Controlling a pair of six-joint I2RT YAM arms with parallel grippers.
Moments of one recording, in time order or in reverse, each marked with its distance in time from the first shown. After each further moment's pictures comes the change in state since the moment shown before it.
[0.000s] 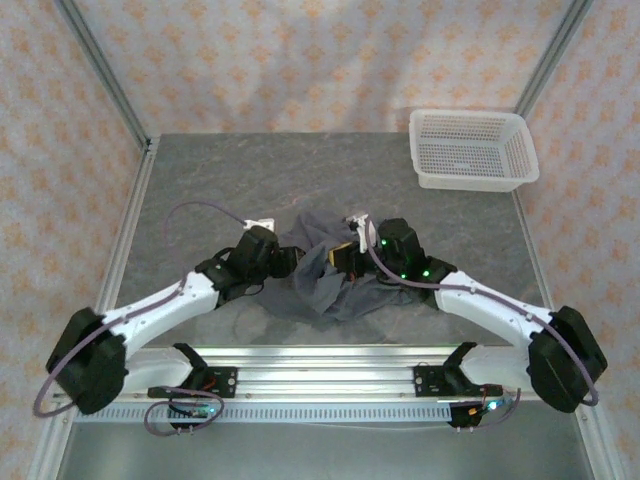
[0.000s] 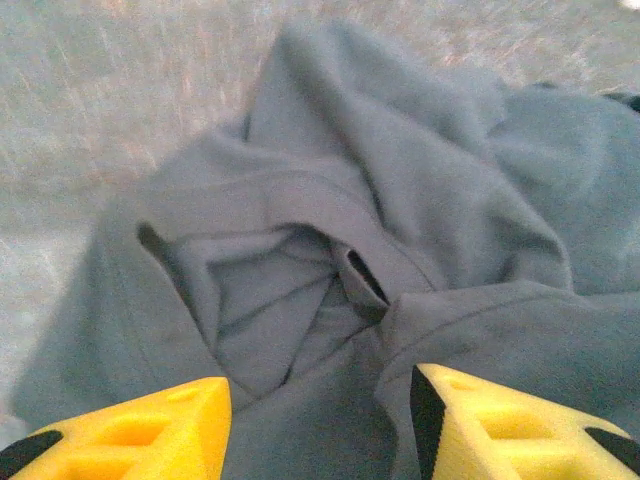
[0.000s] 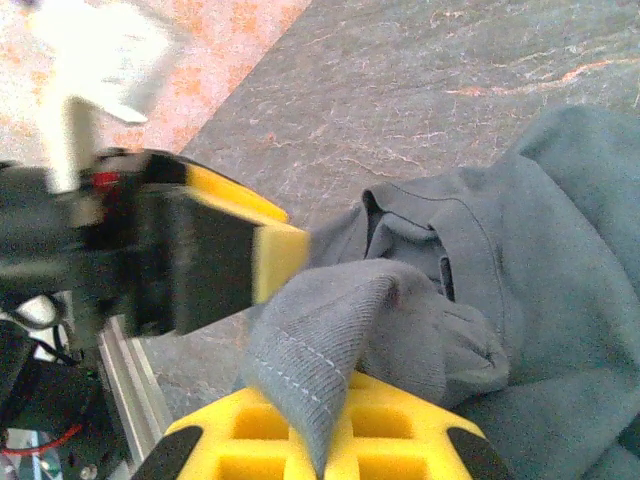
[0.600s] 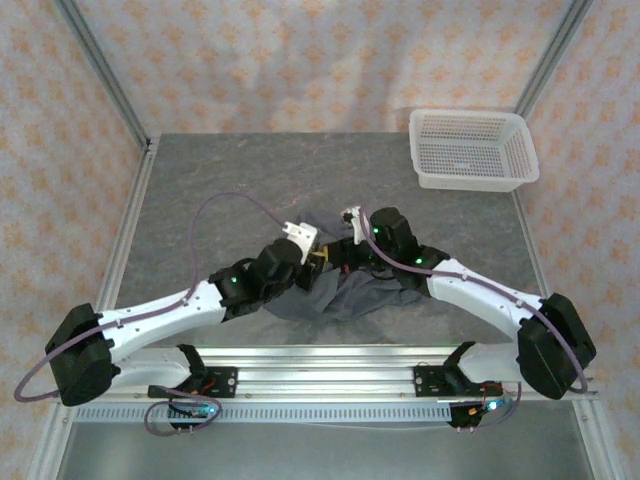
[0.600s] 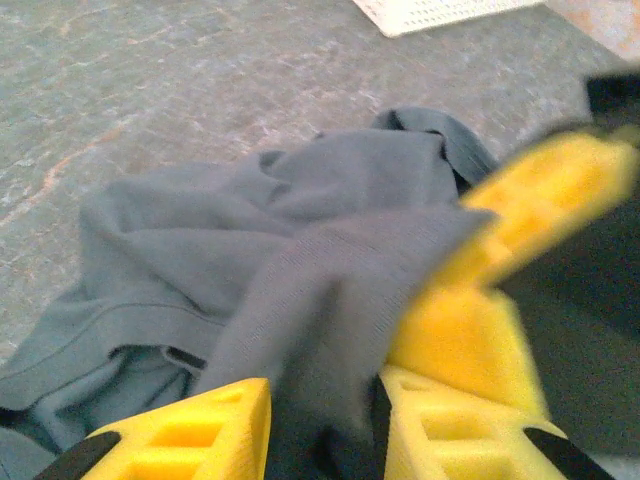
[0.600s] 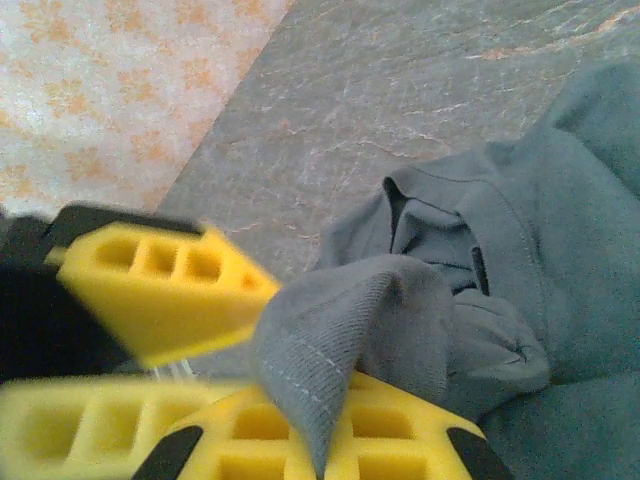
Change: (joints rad) left arm -0.218 0.054 0.080 0.148 -0.090 0.274; right arm -0.013 0.072 0.084 -0.066 -0.074 0.077
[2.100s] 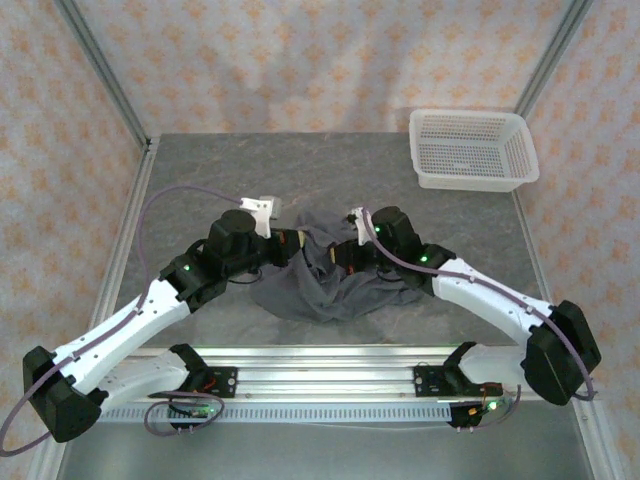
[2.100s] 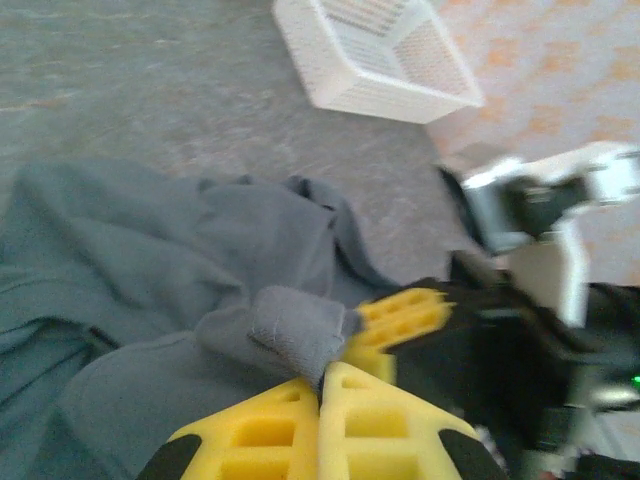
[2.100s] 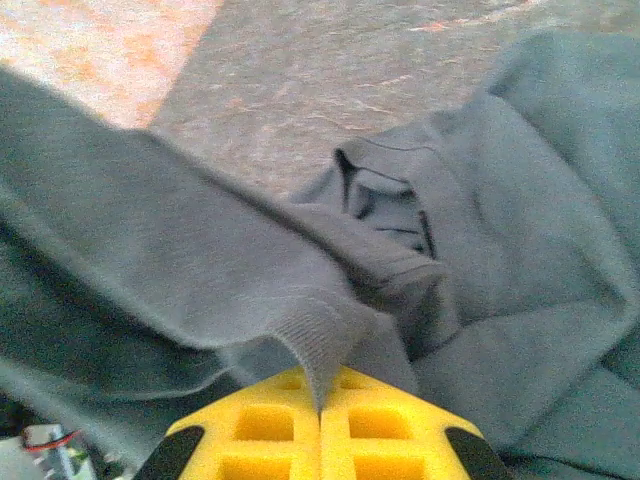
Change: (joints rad) left arm 0.209 -0.196 0.122 -0.233 0.338 -0.307; right arm 0.000 -0.040 0.041 -0.164 0.048 -0.022
